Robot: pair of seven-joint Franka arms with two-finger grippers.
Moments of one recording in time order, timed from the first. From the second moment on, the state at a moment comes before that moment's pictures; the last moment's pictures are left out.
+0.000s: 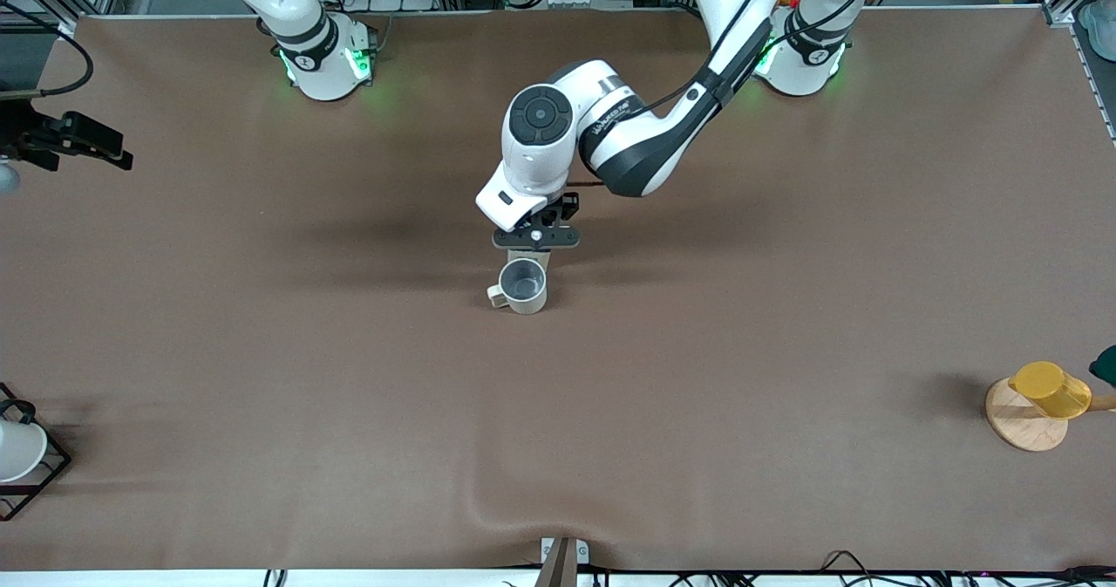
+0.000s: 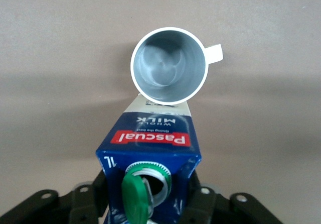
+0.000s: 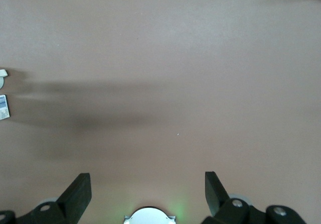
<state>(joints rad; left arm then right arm) -0.67 0.66 -0.27 -1.37 0.01 2.03 -0.92 -0.06 -0.07 -0.04 -1.66 0.00 1.46 -0.09</state>
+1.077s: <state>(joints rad) -0.51 0.45 -0.24 -1.32 0.02 1.94 -0.93 -0.05 -0.11 -0.05 -1.67 0.01 1.46 -0.09</state>
